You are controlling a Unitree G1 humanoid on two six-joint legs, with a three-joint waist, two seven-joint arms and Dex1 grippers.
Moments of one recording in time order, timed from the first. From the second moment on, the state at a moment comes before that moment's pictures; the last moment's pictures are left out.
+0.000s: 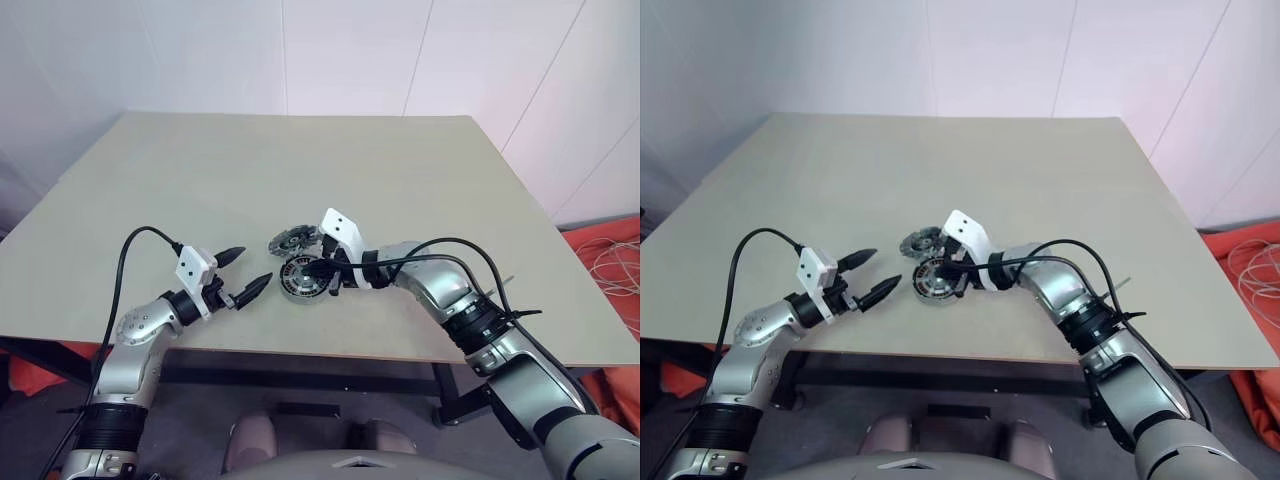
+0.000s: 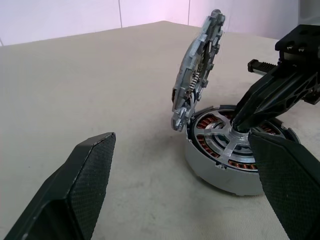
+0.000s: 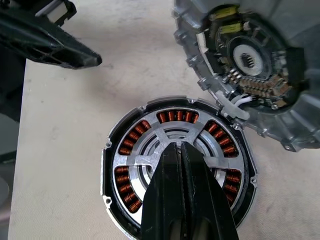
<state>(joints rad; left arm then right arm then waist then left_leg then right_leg) -0.06 0.40 0.07 0.03 -0.35 0.04 -0.83 -0.63 -0.39 0.49 0.22 0.26 0.50 0.85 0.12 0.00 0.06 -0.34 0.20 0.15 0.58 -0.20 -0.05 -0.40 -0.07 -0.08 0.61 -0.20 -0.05</state>
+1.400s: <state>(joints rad) 0.02 0.39 0.07 -0.02 -0.35 0.04 -0.78 -1.00 -0.48 0.72 0.70 -0.47 -0.79 1.14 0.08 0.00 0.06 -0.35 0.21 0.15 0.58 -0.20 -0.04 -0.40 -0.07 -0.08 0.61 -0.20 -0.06</state>
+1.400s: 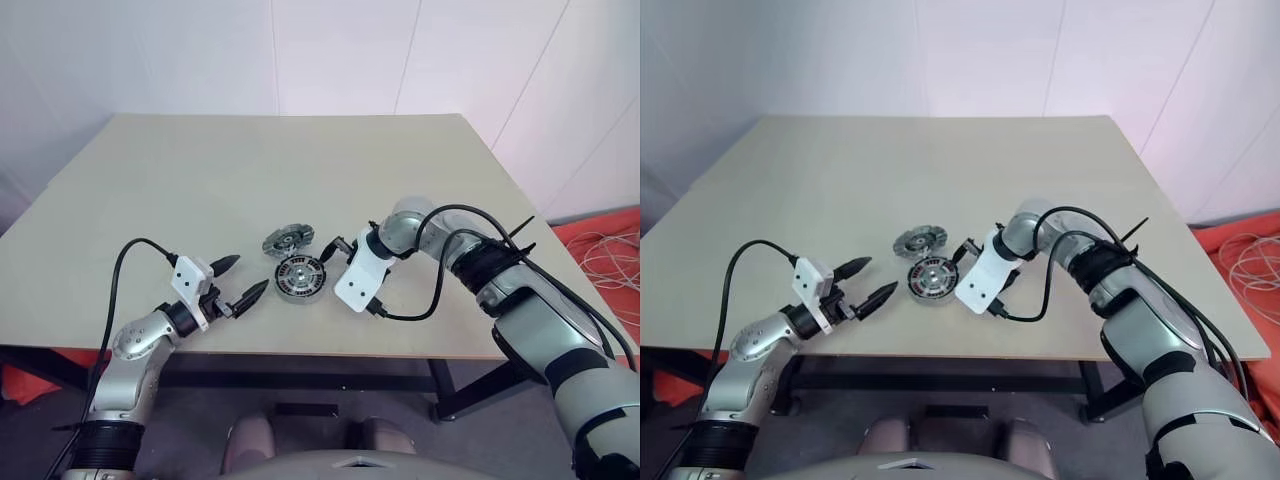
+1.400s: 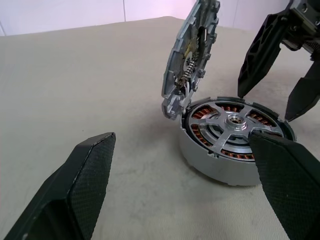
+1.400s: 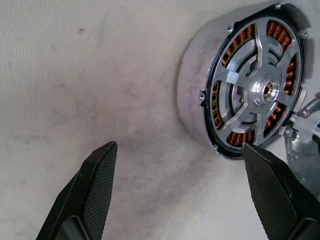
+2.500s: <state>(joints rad) 0.01 0.36 0.06 -0.02 -0.35 0.02 -0.76 -1.13 -0.31 0.76 0.89 -0.62 -0.87 1.09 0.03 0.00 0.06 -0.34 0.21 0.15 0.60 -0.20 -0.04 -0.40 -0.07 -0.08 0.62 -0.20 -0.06</state>
